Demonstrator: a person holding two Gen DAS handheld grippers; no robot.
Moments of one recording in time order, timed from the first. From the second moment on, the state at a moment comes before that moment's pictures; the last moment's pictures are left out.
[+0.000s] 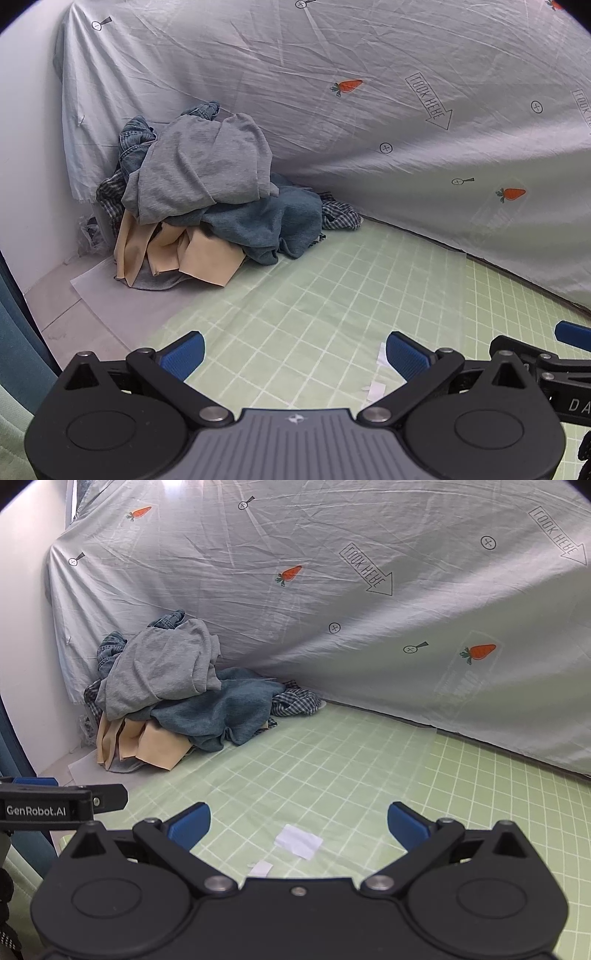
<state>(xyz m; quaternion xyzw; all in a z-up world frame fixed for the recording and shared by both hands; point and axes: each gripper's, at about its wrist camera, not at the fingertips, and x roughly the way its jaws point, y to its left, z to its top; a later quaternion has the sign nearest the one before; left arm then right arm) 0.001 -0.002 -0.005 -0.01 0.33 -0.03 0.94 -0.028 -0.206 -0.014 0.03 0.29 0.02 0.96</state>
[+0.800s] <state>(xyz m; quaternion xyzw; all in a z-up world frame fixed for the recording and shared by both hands) 0.006 -0.003 -0.006 -0.01 0.33 -0.03 0.94 -0.025 -0.204 -0.017 0.02 0.30 0.01 0.96</state>
